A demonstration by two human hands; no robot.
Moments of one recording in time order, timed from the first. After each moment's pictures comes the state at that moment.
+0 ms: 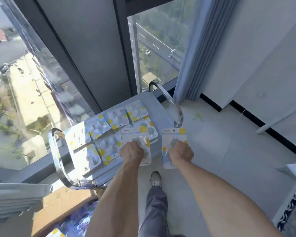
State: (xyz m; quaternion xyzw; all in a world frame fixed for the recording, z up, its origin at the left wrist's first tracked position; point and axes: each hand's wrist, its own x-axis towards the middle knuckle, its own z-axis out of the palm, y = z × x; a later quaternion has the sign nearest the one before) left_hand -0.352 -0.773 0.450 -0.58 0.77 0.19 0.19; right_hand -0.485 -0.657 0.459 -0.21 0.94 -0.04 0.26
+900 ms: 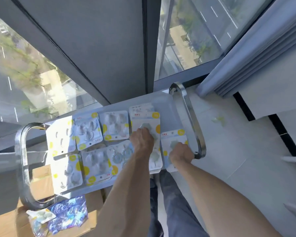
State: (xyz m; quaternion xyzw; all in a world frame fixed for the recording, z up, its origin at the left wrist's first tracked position) left_hand -0.531 -0.987 0.319 -0.62 0.72 0.21 0.22; right_hand -0.638 -0.886 0.309 -0.30 0.88 0.15 0.33
